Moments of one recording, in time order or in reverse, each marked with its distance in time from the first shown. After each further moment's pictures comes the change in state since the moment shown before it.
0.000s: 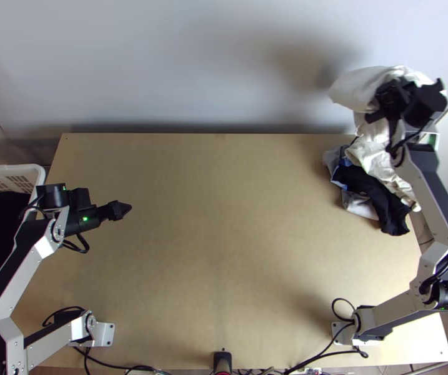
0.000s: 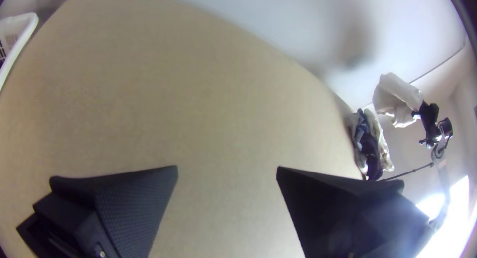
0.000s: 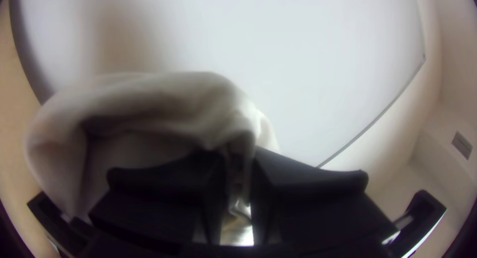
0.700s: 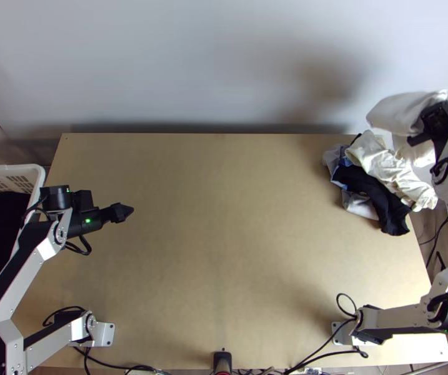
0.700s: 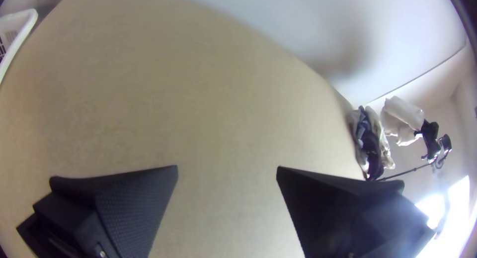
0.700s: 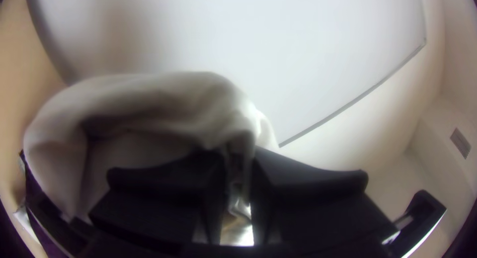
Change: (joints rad) left arm -0.023 -0.009 -0.019 0.004 -0.015 -0.014; right arm -0.270 -0.135 -0.135 -0.084 -0.196 -0.070
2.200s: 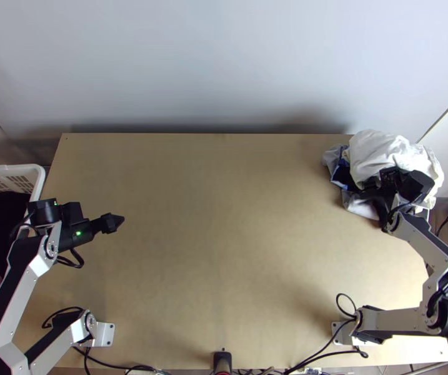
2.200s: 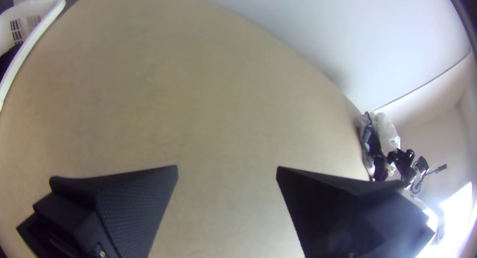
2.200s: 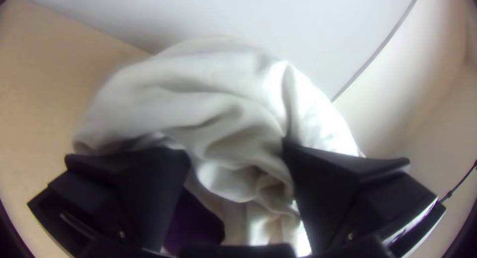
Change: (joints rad) left arm 0.095 -0.137 -0.084 -0.071 -0.003 0.041; right arm 0.042 -0.025 -0.628 0.263 -0.035 0.399
